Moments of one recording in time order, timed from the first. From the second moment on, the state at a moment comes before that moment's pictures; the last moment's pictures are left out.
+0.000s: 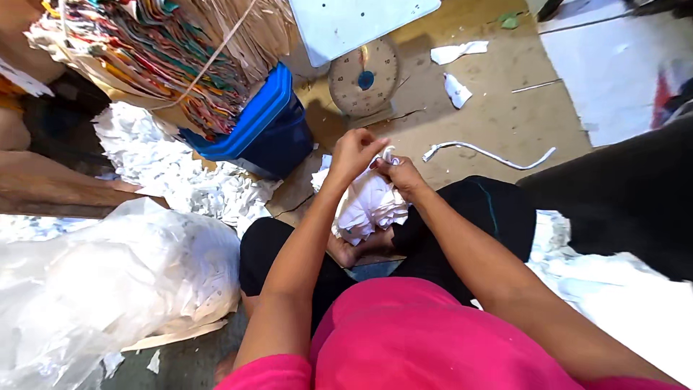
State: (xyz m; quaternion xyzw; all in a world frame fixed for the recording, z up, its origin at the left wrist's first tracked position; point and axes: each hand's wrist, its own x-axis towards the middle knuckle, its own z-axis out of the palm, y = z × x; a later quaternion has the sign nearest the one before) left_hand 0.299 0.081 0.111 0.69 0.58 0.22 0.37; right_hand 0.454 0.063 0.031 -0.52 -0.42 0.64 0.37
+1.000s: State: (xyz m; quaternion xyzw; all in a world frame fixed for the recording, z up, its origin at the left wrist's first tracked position) left_hand 0.324 0.047 0.048 0.54 0.61 0.42 0.39; right_hand 0.463 0.066 0.024 -0.42 -0.40 0.71 0.41
